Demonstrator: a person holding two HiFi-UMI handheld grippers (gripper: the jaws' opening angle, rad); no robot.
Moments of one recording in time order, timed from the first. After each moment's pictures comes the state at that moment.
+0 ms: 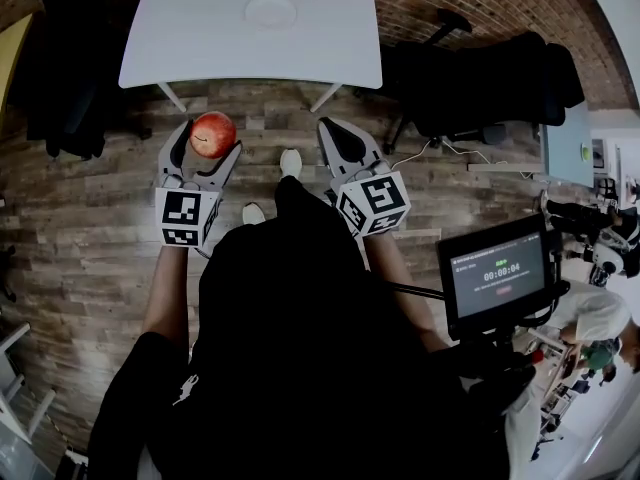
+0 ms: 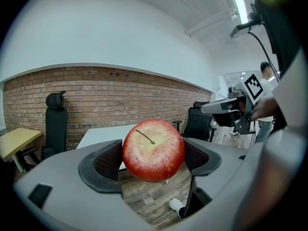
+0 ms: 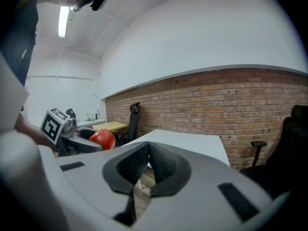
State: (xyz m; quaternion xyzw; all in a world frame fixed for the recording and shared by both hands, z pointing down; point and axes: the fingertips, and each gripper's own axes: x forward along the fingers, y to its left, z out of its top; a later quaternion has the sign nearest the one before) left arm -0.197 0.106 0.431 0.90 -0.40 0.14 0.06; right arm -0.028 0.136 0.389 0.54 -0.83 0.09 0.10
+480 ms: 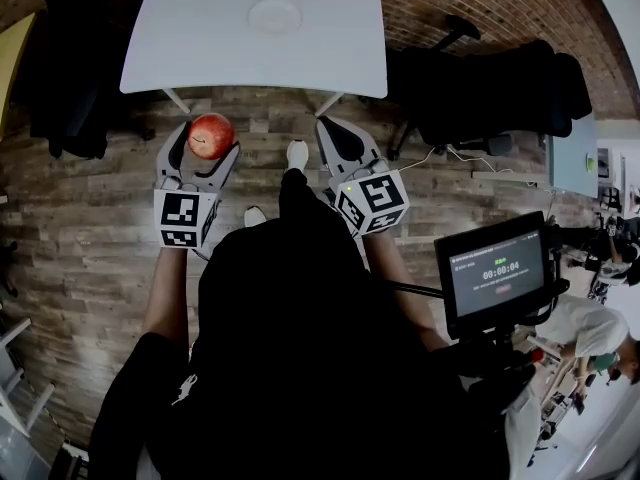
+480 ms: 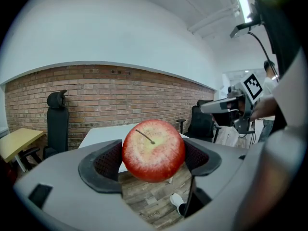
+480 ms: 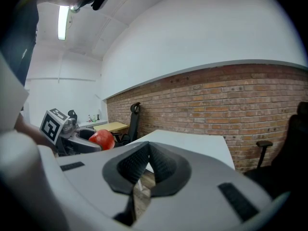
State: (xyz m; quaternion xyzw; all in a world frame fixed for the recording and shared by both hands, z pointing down) left arm -0.212 0.109 0.425 0.90 -0.42 0.14 0.06; right arm -0.041 0.131 0.382 0.53 -0.84 0.08 0.09
